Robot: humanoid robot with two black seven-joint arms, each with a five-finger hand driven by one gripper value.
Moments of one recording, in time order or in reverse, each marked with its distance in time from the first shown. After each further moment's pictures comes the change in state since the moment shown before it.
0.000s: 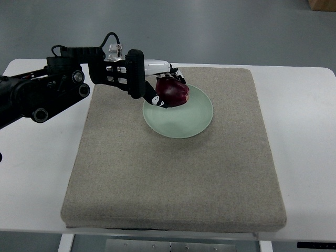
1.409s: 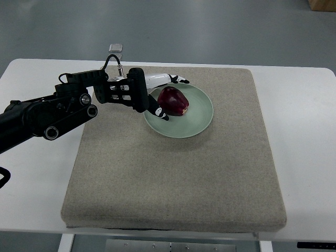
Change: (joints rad) left arm 0.091 -0.022 -0.013 0.011 -0.112 0.142 -0.001; right arm 0.000 0.000 -0.001 0.000 0.000 0.000 0.000
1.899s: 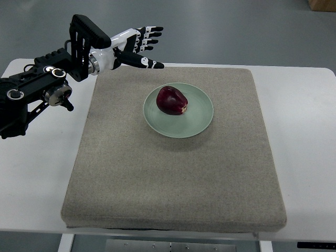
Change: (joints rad) left arm -0.026 0.108 -0.059 0.052 -0.822 -0.003 0.010; right arm 0.000 0.000 0.000 0.000 0.000 0.000 0.000
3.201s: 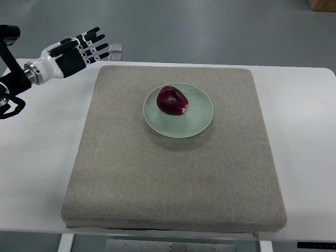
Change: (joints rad) left arm 0.161 0.154 -0.136 0.103 -0.831 -0.306 0.329; right arm -0.009 0.000 0.002 0.016 0.005 0.009 0.000
